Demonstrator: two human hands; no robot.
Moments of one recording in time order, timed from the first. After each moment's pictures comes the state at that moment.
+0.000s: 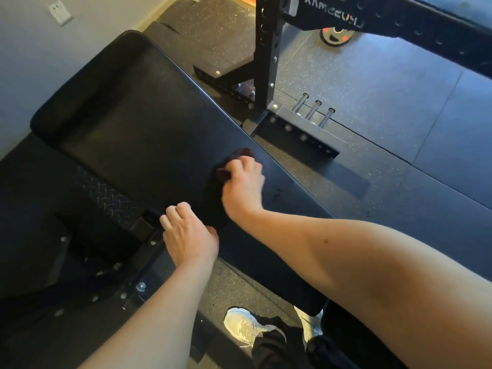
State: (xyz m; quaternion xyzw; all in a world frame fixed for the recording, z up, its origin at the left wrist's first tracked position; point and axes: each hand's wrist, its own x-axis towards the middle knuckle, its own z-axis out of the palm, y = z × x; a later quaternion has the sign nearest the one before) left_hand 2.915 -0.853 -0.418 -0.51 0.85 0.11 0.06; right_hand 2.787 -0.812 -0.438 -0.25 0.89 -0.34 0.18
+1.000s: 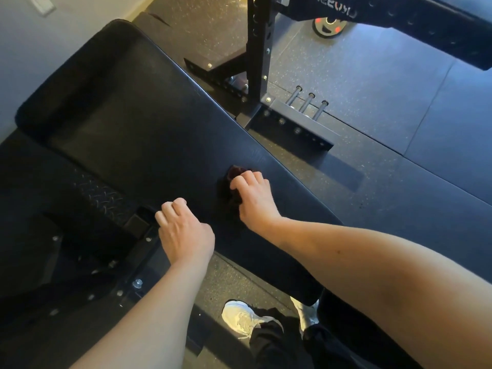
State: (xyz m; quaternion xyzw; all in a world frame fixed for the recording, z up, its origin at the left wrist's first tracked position) left_hand 2.923 -0.853 -0.419 -0.49 0.86 0.11 0.06; right_hand 2.786 -0.753 -0.464 -0.40 0.87 -0.24 0.17
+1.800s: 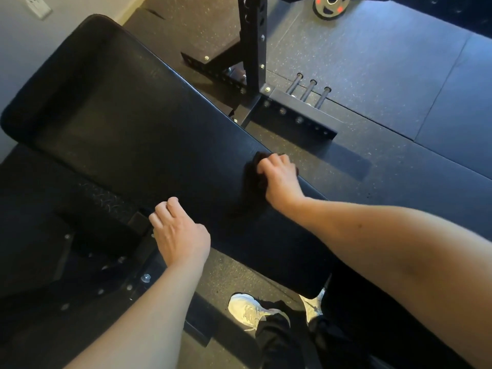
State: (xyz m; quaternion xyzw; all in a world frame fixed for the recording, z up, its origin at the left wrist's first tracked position) left_hand 2.925 -0.835 -0.422 -0.48 0.87 0.07 0.07; right_hand 2.730 -0.706 -0.479 -0.36 0.89 -0.23 0.18
